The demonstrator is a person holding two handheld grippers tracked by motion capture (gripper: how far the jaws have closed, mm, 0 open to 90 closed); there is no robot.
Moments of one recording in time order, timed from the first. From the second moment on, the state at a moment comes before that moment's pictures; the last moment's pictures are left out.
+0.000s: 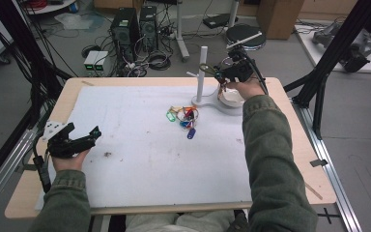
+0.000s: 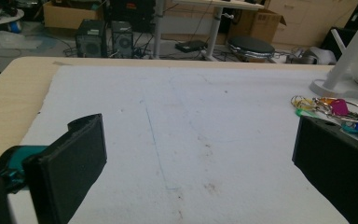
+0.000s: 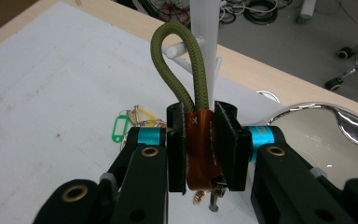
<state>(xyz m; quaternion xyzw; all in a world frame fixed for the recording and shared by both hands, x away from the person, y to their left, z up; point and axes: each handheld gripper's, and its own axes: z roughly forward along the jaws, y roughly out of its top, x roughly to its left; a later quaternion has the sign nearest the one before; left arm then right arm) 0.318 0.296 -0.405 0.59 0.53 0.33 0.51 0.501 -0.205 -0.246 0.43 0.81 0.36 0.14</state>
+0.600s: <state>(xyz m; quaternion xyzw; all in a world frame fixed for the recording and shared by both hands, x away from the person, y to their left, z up) 0.317 0.296 -0.405 0.59 0.53 0.33 0.51 0.515 -0.197 -0.275 0.45 0.80 0.37 0.15</state>
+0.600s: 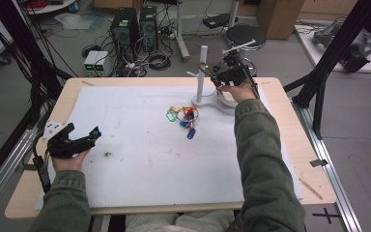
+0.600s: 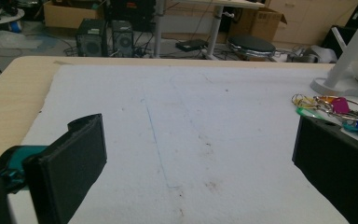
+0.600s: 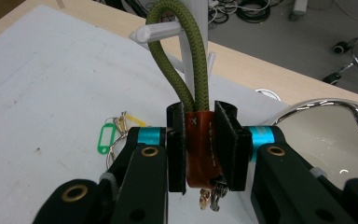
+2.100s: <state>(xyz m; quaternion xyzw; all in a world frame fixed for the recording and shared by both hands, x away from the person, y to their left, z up) 0.315 0.297 -0.404 0.59 0.53 0.34 0.51 0.477 -0.208 -0.258 0.49 0.79 0.32 0.20</state>
